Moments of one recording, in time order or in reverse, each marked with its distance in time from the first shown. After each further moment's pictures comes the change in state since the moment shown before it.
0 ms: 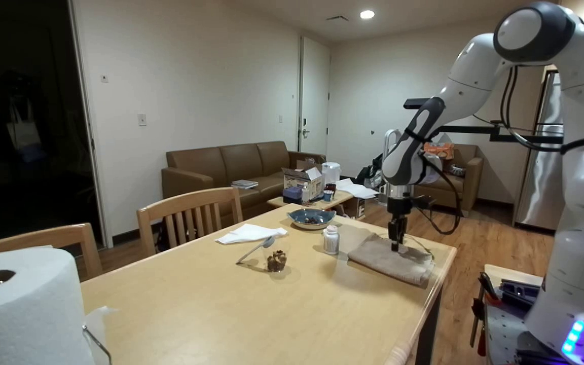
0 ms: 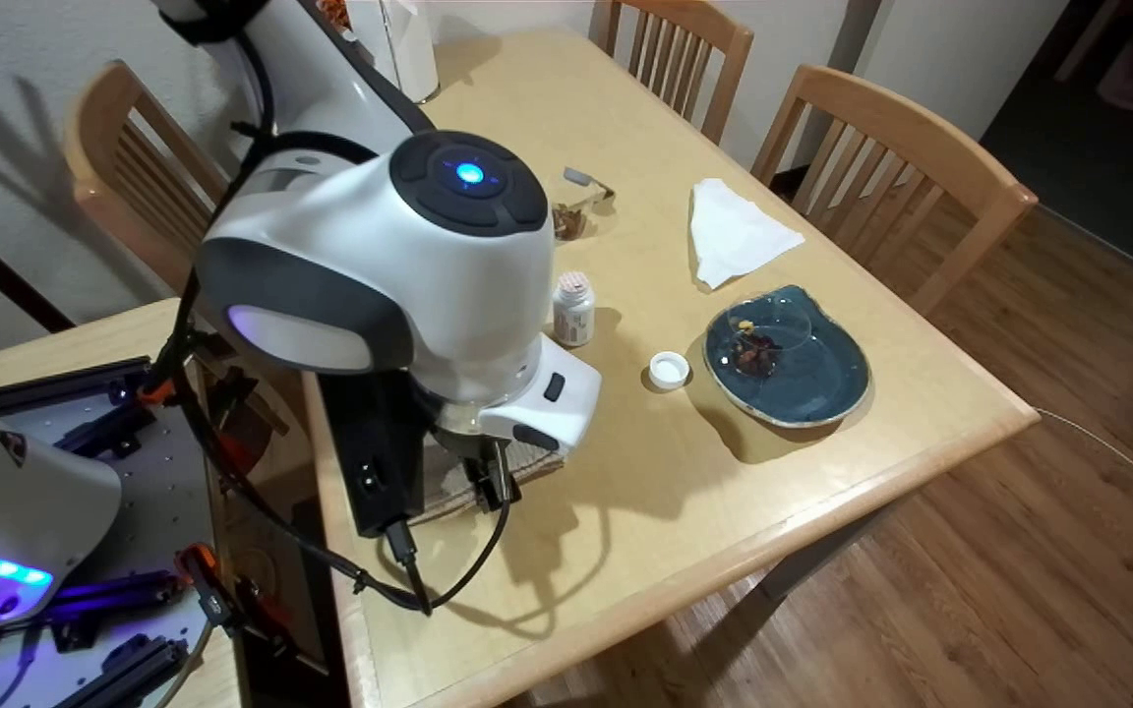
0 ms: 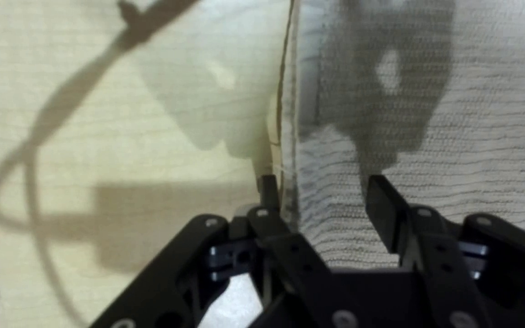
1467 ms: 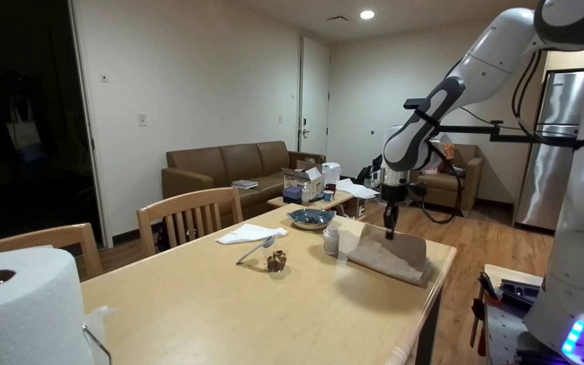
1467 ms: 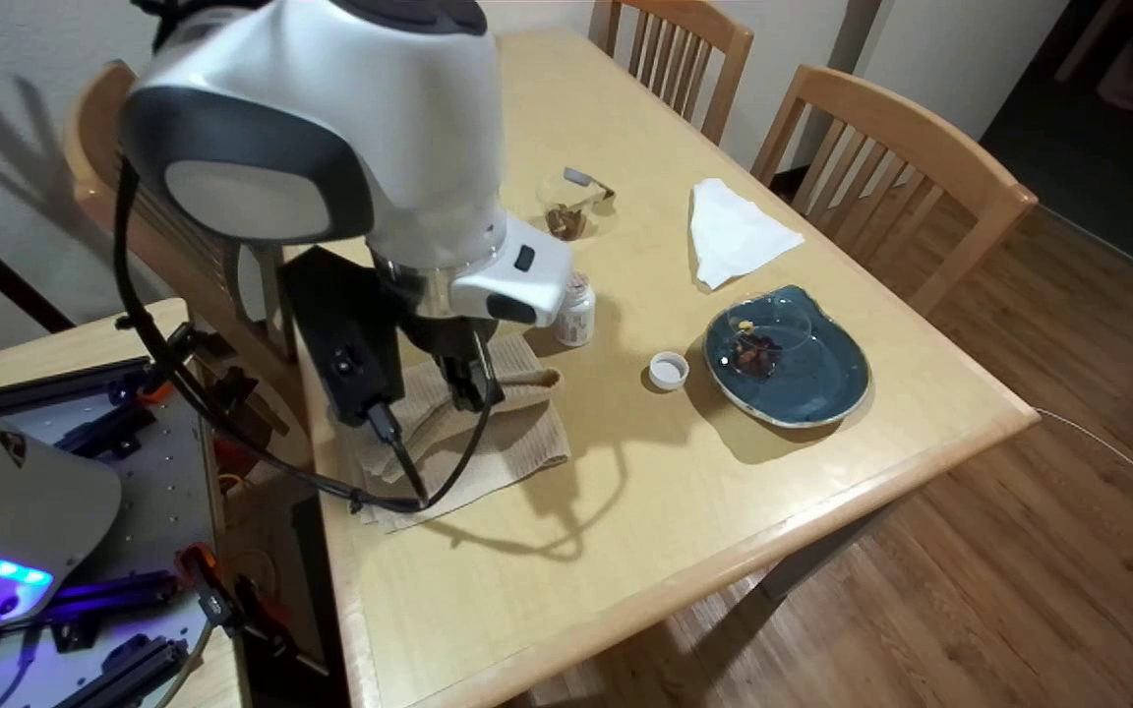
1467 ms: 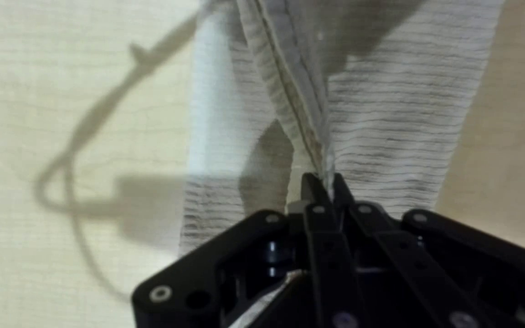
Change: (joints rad) arm 0.106 -0.192 0.013 -0.068 -0.052 -0.059 0.058
